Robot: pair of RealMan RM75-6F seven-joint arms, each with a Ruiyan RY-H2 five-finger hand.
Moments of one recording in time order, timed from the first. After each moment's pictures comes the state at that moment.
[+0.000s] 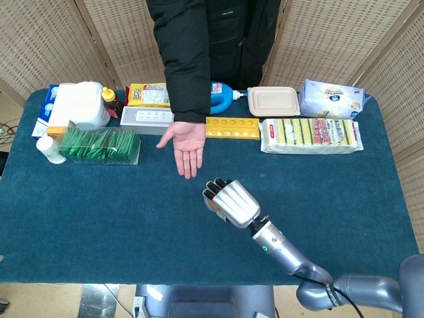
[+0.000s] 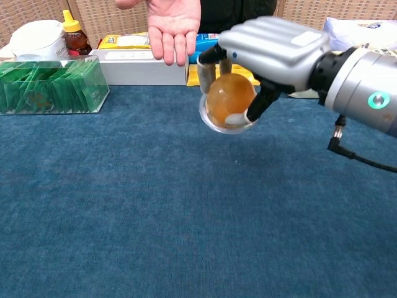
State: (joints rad) left arm 0.11 -0.80 0.05 -1.73 1.57 1.62 -0.41; right arm 0.79 -1.56 0.13 -1.64 -1.41 1.13 -0.54
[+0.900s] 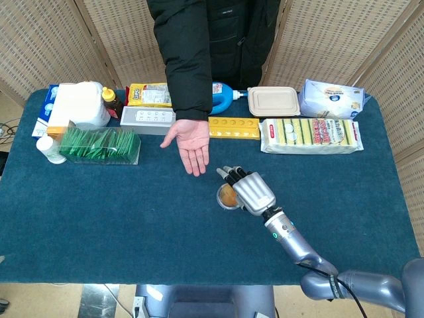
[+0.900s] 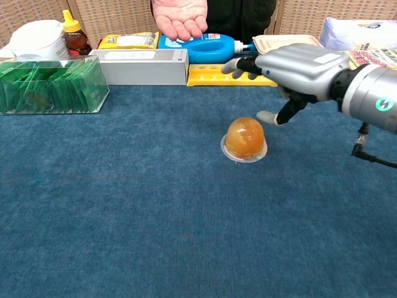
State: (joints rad) left arm 0.11 -0.80 0.05 -1.73 1.56 1.61 -0.40; right arm 0.76 -1.52 0.14 -1.56 -1.29 1.05 -0.50
